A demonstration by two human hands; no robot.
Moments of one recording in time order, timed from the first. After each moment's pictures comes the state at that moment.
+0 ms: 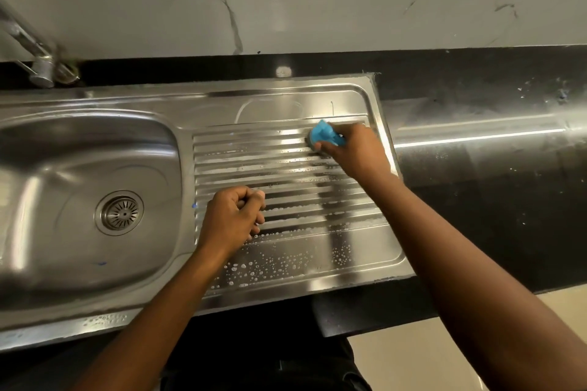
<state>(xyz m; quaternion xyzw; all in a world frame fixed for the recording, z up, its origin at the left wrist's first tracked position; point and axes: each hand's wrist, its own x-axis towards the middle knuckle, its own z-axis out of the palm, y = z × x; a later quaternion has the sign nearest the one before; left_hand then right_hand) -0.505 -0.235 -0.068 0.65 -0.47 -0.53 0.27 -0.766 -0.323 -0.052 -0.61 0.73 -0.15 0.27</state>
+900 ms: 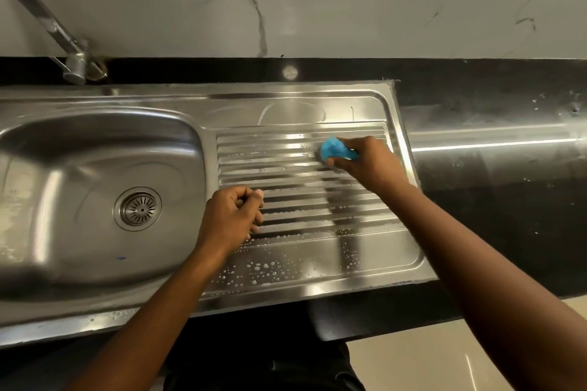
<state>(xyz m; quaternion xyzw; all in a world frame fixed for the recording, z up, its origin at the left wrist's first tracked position) -0.459 -0.242 -0.061 0.66 -0.47 -0.53 0.26 -0.748 -0.318 -0.048 -0.64 0.71 -0.09 0.29</state>
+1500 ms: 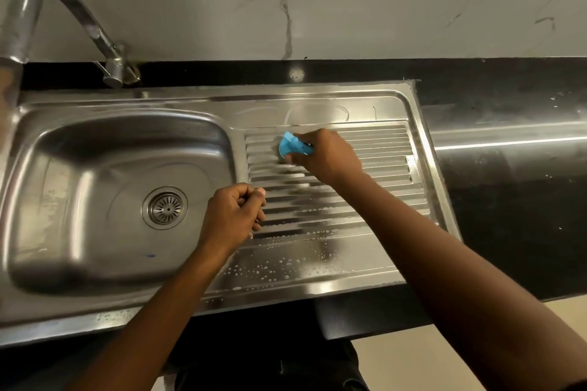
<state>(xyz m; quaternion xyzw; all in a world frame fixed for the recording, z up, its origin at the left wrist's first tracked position) -0.405 -0.242 -0.053 0.66 -0.47 -0.52 0.27 -0.614 -0.337 -0.064 -0.67 0.69 -0.09 0.26</state>
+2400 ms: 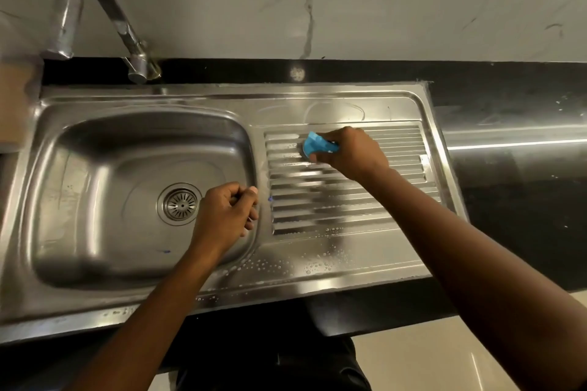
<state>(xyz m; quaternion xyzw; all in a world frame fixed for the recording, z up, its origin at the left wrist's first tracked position) -0.348 -0.239 -0.056 0.66 -0.46 -0.52 0.29 -0.617 -0.340 -0.053 -0.67 0.70 -0.04 0.24</state>
